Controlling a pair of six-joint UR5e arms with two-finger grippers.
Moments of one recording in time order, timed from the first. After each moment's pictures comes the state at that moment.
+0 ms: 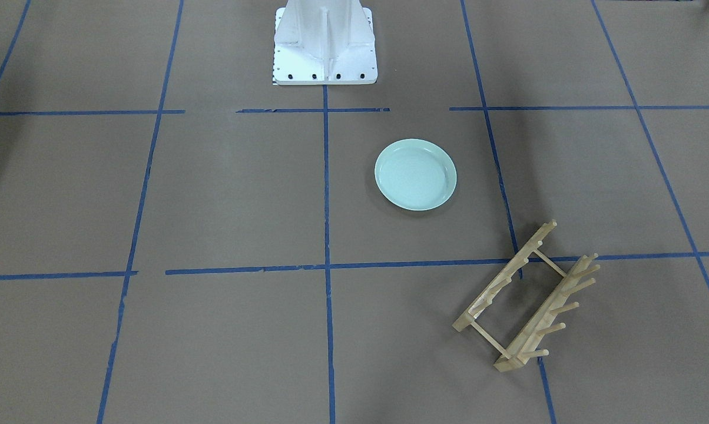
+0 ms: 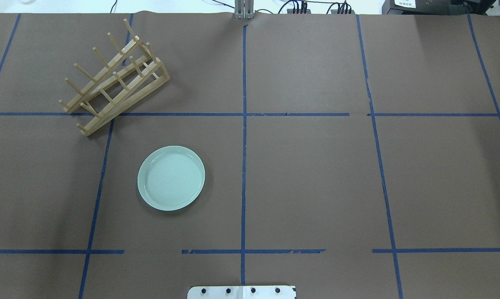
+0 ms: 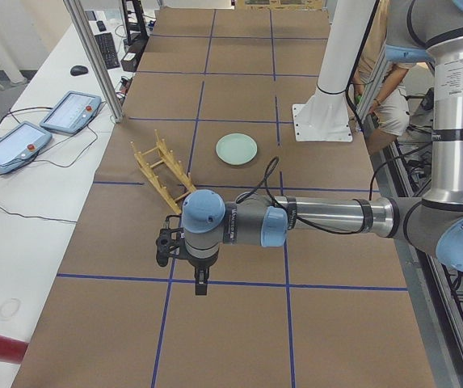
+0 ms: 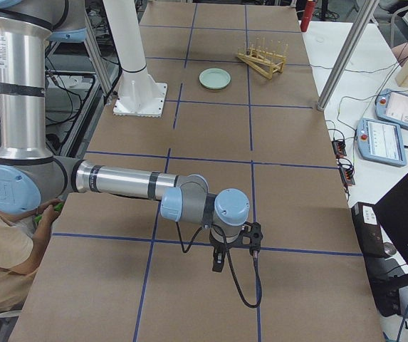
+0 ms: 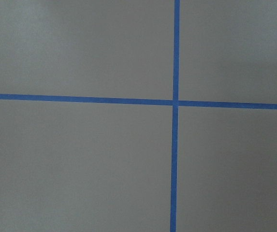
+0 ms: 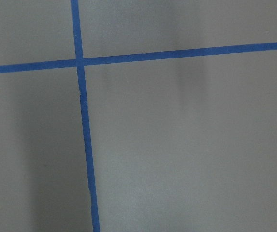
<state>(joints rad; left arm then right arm) -1.64 -1.48 -1.70 -1.61 -2.36 -0.06 1.62 -1.63 1.56 -1.62 2.32 -0.02</state>
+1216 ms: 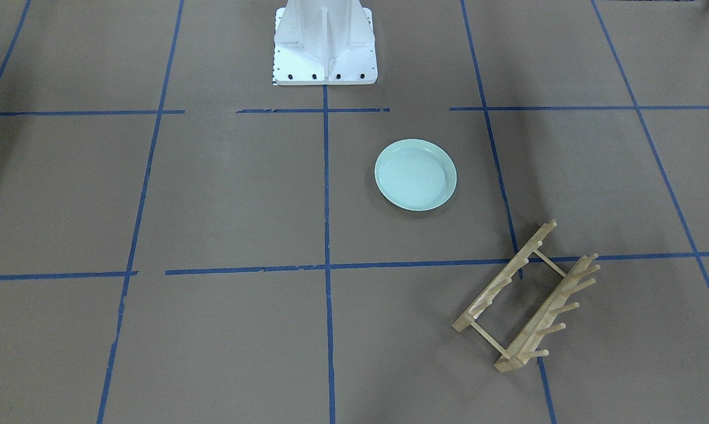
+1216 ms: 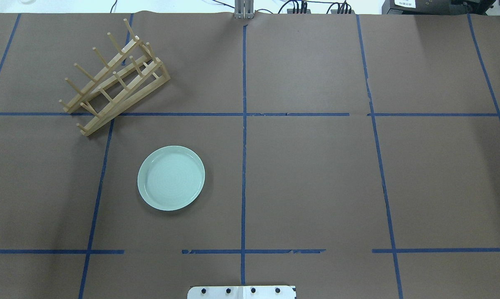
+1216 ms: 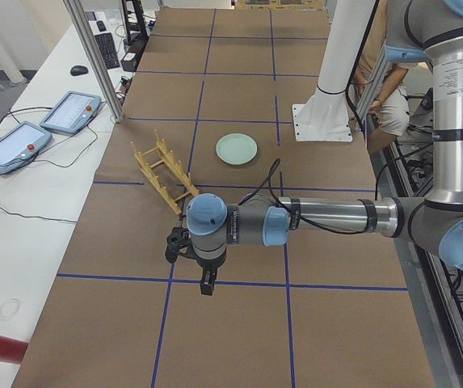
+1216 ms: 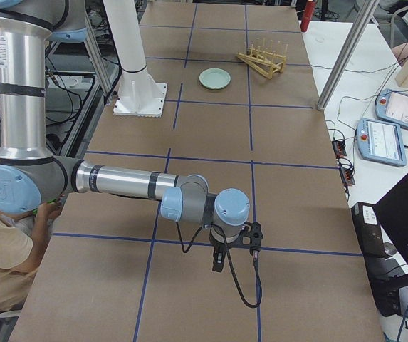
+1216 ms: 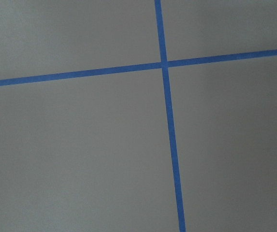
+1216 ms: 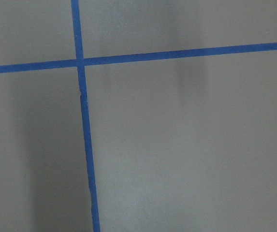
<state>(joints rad) -1.59 -1.45 -1.71 -1.57 -2.35 0.12 1.62 -1.63 1.56 -1.62 2.32 -0.02</state>
